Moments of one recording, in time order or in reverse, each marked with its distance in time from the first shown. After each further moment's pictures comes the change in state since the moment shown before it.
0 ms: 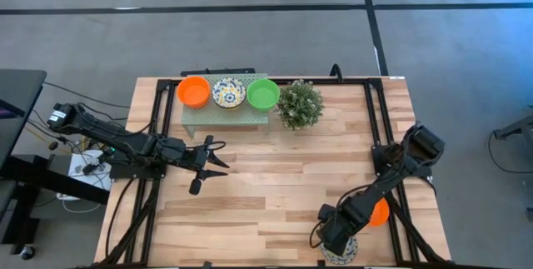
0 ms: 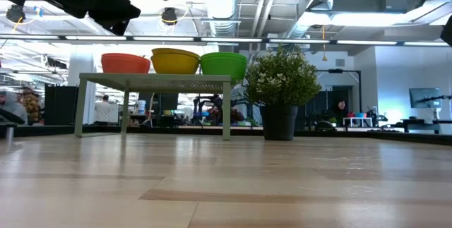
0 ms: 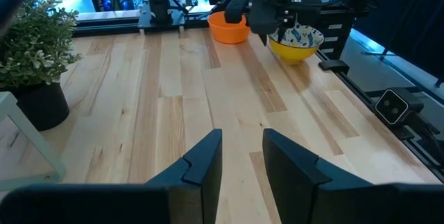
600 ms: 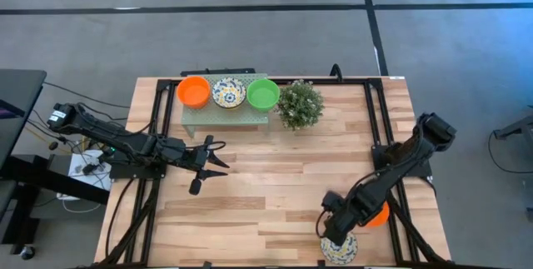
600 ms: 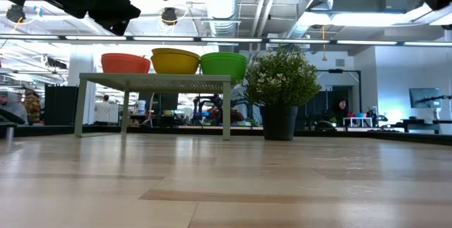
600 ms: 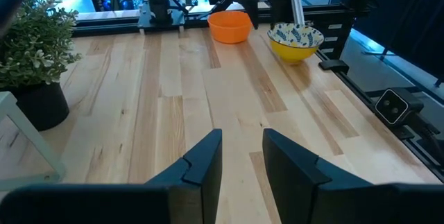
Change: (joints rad) left arm 0.000 0.000 0.000 0.000 0.000 0.000; right arm -0.005 -0.180 0.000 -0.100 0.158 0.098
